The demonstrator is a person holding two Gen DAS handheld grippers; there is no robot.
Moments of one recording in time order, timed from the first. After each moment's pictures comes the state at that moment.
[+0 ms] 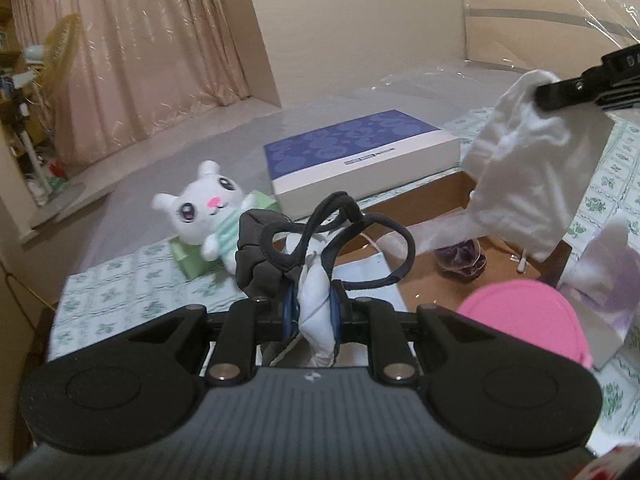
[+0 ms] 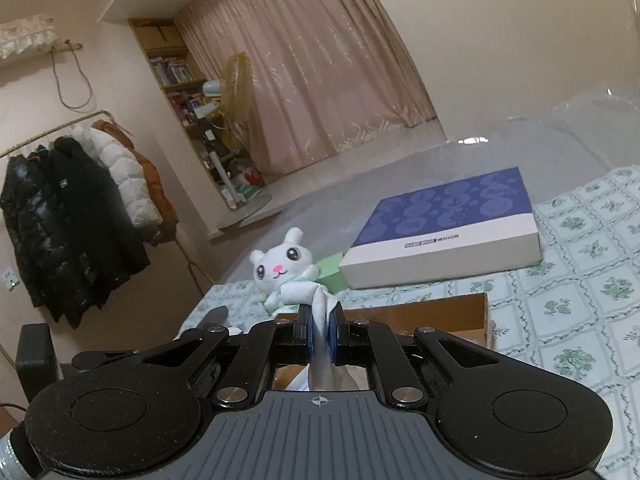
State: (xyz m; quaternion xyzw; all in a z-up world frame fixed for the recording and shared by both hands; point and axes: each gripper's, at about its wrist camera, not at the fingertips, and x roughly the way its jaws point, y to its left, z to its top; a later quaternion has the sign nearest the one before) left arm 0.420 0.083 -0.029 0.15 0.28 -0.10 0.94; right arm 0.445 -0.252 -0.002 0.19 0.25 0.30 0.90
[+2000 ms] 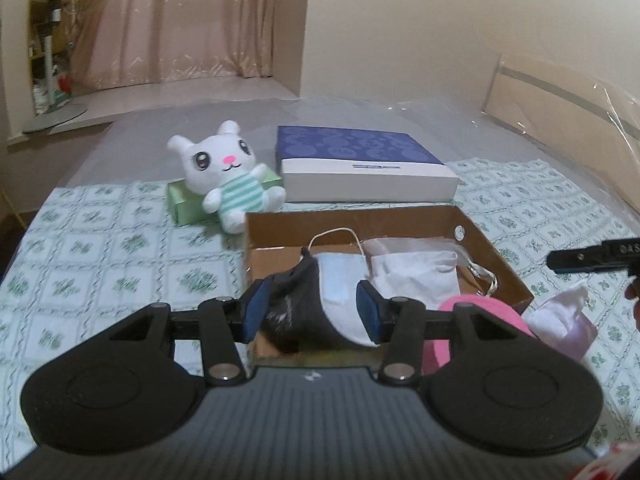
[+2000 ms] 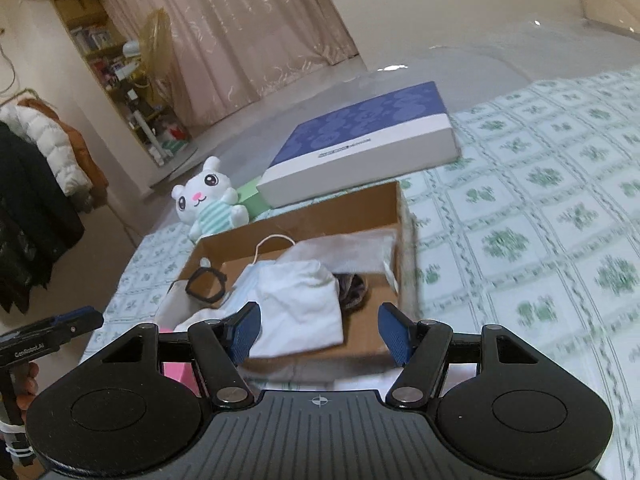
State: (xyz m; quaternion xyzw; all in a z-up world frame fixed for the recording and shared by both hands) left arm 0.380 0.133 -0.020 -0.02 0.30 -0.09 0.95; right arm 0.406 -0.273 -0.051 0.20 0.35 0.20 0.89
